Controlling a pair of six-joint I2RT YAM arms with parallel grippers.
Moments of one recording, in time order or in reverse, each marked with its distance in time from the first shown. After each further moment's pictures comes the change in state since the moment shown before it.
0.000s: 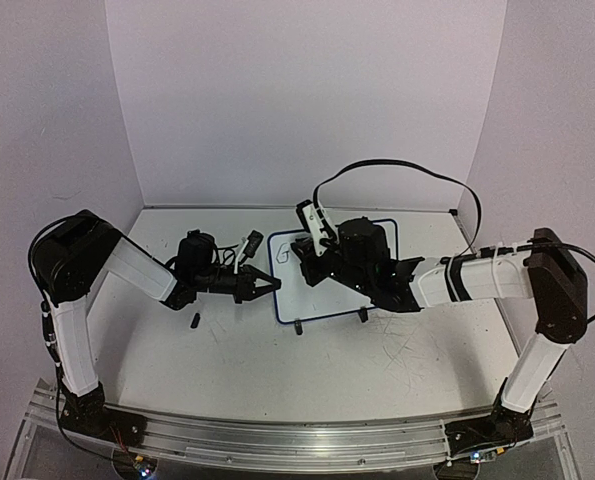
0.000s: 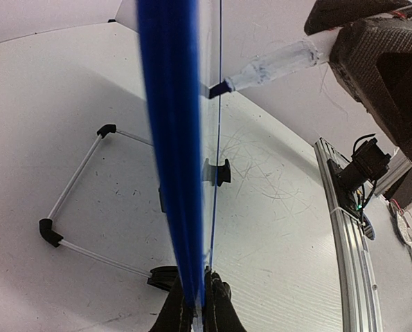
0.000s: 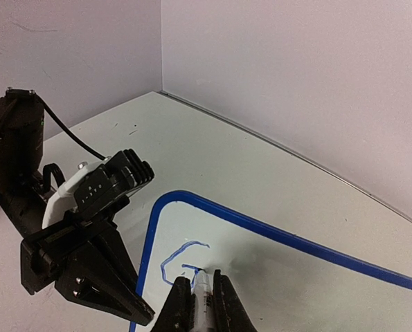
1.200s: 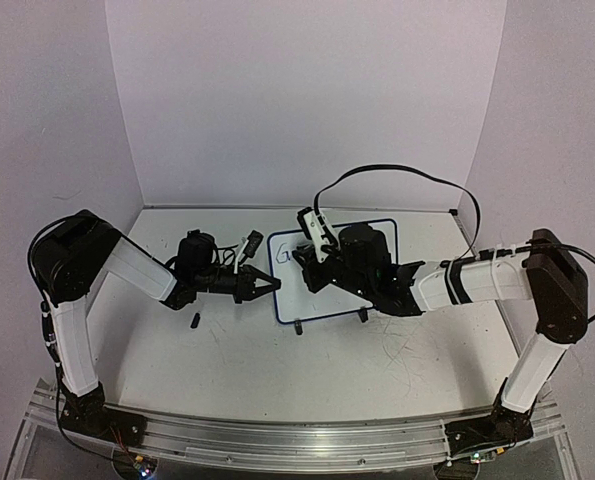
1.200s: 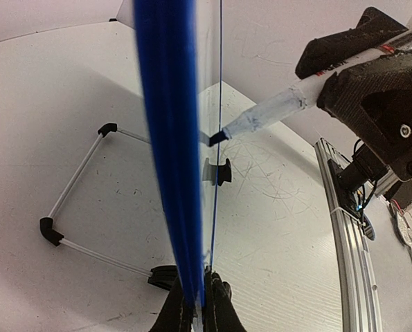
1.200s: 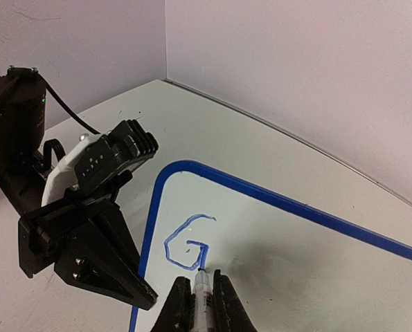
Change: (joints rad) left arm 0.000 -0.002 0.000 -0.007 -0.003 0.000; right arm 0.000 -0.002 -0.035 -0.002 -0.019 0.021
